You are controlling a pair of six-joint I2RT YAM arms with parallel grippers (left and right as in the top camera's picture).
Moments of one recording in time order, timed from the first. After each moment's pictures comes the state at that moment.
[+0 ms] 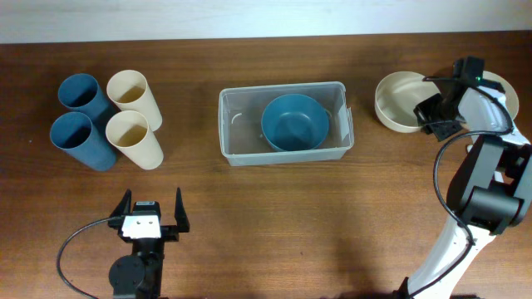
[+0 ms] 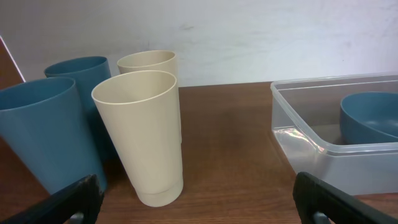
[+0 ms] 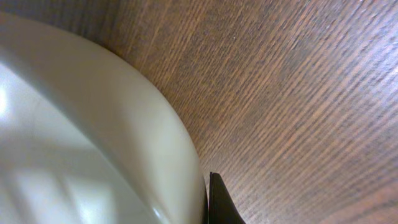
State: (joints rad) left arm 0.00 0.01 0.01 -0.08 -0.02 0.06; right arm -0.33 2.20 1.70 -0.87 -0.10 0.76
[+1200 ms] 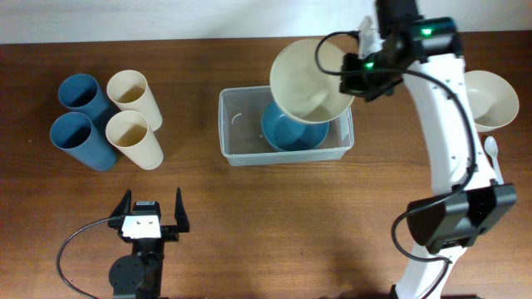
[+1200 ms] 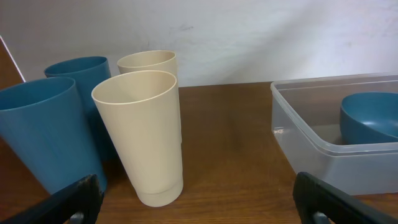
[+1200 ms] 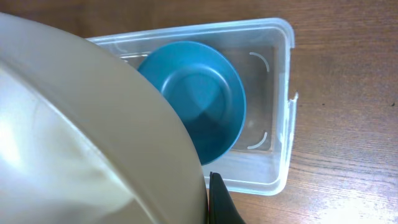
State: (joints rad) left arm 0.00 0.01 0.01 -0.08 -0.02 0.06; right arm 0.16 2.02 2.21 -1.41 -0.26 0.23
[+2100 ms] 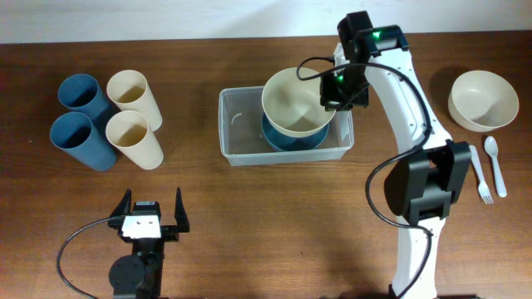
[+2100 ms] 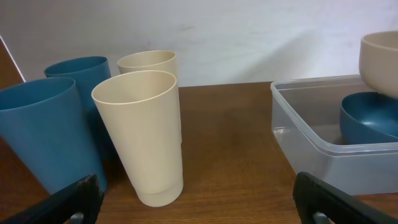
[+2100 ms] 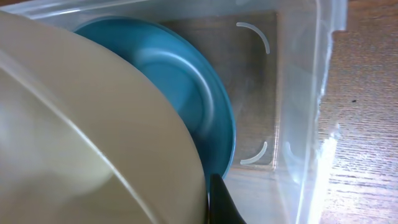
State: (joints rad) left arm 0.00 0.01 0.01 -0.08 -0.02 0.06; right arm 0.18 2.26 2.21 -1.39 -0.23 0.26
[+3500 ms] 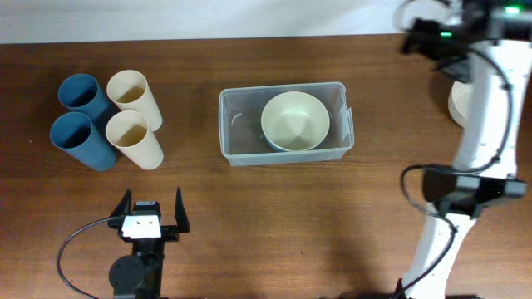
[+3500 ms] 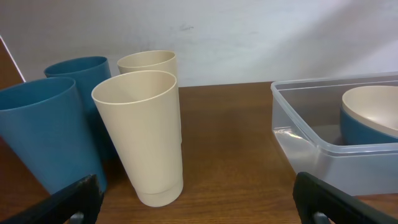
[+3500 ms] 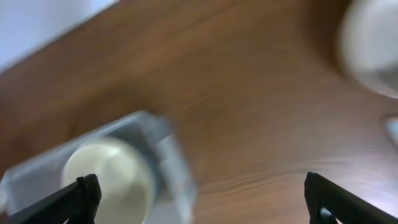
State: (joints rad) left arm 0.00 0.01 0.01 -0.08 -0.02 0.06; right arm -0.14 2.29 2.84 -1.69 -0.09 0.36
